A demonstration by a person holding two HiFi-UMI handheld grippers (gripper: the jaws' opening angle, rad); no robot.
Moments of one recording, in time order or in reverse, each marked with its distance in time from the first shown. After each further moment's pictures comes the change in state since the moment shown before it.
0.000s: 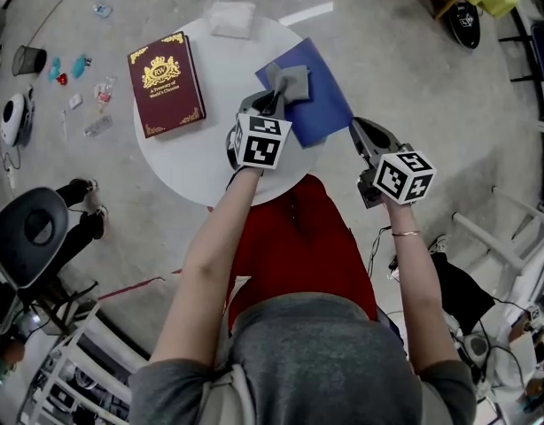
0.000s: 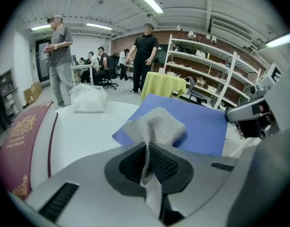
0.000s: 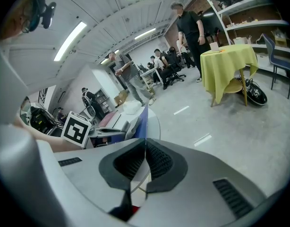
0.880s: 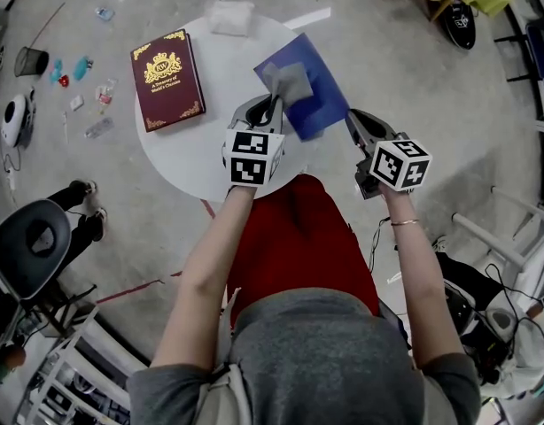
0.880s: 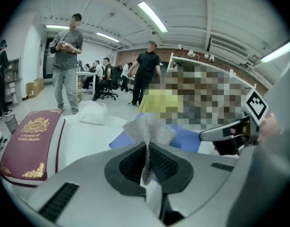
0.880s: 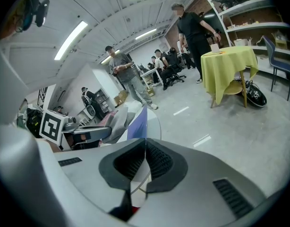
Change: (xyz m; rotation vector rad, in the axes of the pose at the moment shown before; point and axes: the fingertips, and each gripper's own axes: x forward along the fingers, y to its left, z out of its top) left arm -0.065 -0.021 0.024 -0.074 -0.169 -0.036; right arm -0.002 0.004 0.002 -0.011 -0.007 -0.005
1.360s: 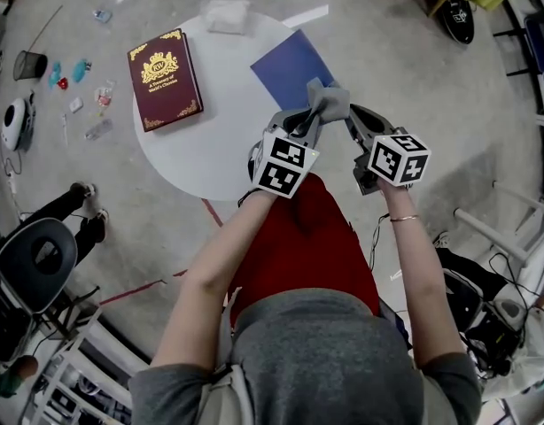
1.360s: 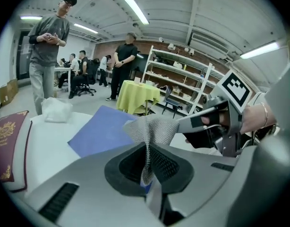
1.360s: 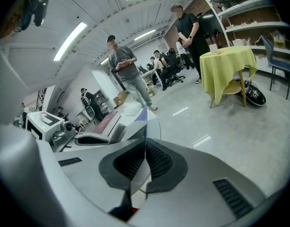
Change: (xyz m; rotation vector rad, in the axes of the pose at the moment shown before) left arm 0.017 -0.092 -0.016 0.125 0.074 -0.224; right arm 0.001 -0.001 0.000 0.011 -0.008 -0.008
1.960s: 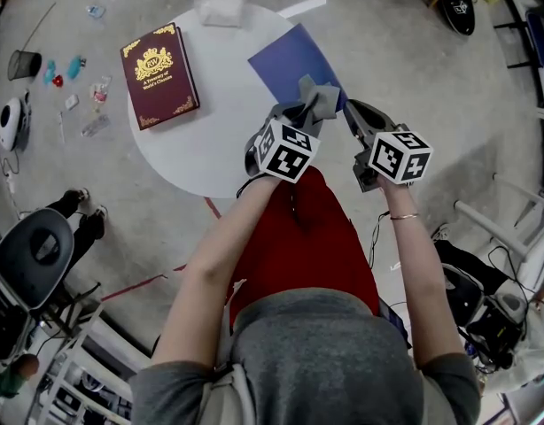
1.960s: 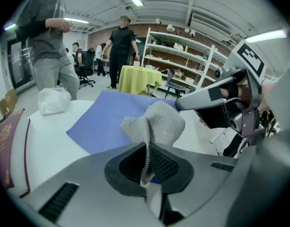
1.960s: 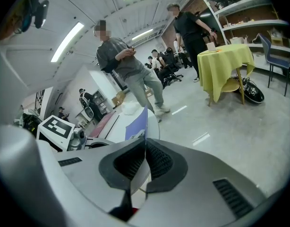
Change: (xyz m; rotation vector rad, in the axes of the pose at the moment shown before) left arm 0.029 0.017 -0.040 0.065 0.186 0.040; right arm 0.003 -0.004 -0.004 0.025 0.003 -0.011
